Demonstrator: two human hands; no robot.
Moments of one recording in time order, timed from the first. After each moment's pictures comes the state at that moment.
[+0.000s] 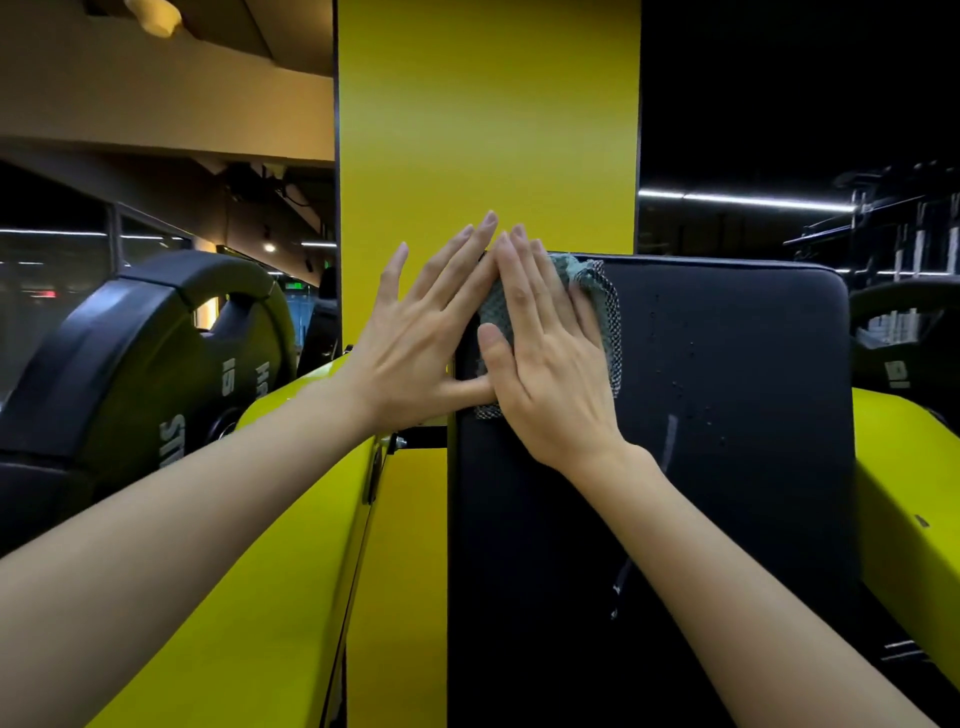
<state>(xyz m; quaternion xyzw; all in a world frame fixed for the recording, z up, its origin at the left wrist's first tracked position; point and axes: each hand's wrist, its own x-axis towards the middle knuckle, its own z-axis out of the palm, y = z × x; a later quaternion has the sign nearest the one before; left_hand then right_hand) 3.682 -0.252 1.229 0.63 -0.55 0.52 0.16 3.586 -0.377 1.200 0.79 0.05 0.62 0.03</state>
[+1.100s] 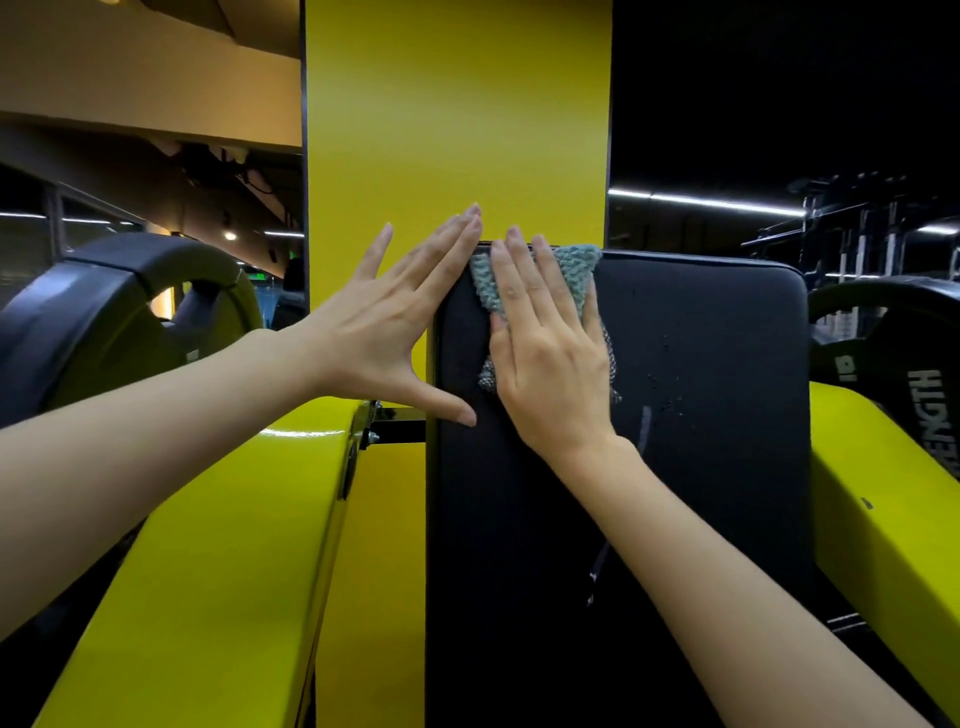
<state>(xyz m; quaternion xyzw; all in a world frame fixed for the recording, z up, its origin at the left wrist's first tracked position) 3.691 -0.238 1.252 0.66 -0.60 0.45 0.03 3.594 -0.394 1.197 0.73 -0.03 0.68 0.12</state>
